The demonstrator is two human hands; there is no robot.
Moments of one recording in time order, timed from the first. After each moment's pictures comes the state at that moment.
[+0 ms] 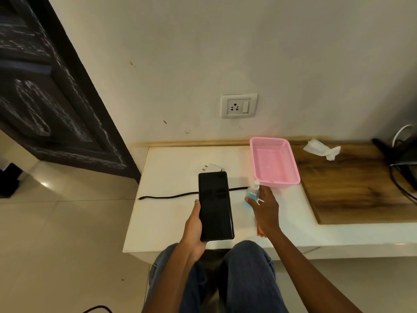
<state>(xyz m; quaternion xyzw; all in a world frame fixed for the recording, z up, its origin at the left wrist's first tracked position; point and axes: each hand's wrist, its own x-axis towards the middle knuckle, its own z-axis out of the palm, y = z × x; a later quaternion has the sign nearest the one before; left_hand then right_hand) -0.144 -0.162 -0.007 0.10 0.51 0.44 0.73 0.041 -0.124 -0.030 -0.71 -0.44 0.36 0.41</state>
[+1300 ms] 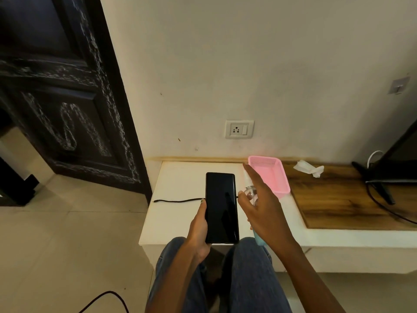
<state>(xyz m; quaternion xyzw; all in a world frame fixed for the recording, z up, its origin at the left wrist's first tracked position) -0.155 -0.243 0.081 0.19 0.48 0.46 0.72 -0.019 -0.246 0.149 -0.57 -0.65 0.24 0.43</state>
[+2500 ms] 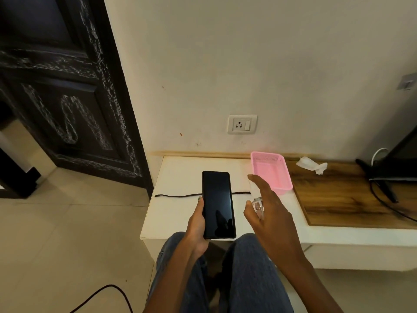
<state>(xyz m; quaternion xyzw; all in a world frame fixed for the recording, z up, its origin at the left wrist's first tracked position) -0.161 -0.235 0.065 0.17 0.50 0.47 0.71 -0.013 -0.275 0.143 -0.61 -0.69 0.15 0.36</state>
